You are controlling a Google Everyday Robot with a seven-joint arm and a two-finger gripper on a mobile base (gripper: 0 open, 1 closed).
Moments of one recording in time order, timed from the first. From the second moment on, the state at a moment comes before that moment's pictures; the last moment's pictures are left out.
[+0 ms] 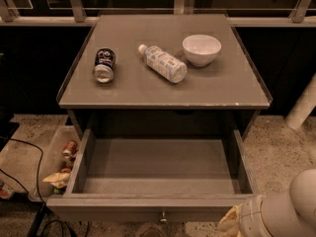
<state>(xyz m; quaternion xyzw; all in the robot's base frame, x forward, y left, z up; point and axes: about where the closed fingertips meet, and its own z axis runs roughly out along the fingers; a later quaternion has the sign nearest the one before) 0.281 -0.173 0.669 -0.61 0.76 0.12 0.18</state>
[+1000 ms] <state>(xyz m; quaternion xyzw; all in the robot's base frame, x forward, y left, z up) 0.314 -0.196 0.653 -0.61 0.77 0.08 0.19</state>
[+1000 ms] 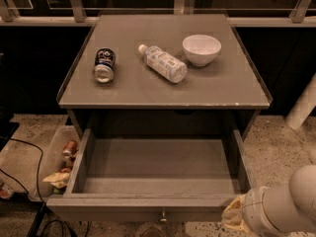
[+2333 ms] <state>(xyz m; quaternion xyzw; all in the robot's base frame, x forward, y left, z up) 0.331 -0.194 0.650 -0.61 0.77 0.08 0.19</state>
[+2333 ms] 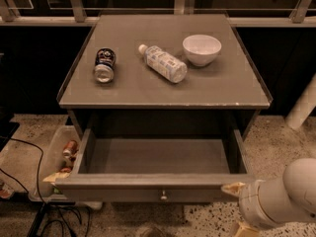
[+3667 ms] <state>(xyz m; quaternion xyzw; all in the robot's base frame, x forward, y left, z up) 0.486 -0.212 0.670 -0.58 0.76 0.06 0.28</state>
